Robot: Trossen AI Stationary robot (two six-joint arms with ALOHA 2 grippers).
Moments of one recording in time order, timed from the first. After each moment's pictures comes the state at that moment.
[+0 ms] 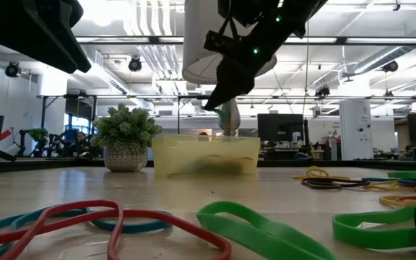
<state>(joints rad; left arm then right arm) -0.74 1.42 0.95 -0.60 -0.73 -0.49 -0.06 1.77 1.22 -0.24 0.29 -0.18</state>
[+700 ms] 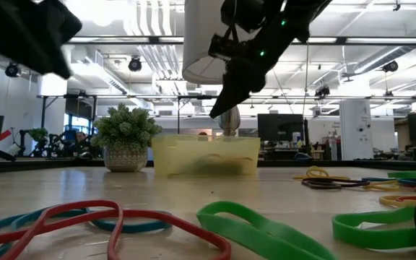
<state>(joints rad) -0.74 1.42 0.93 -0.53 -0.53 -0.54 -0.06 1.76 1.19 -0.27 0.13 -0.14</state>
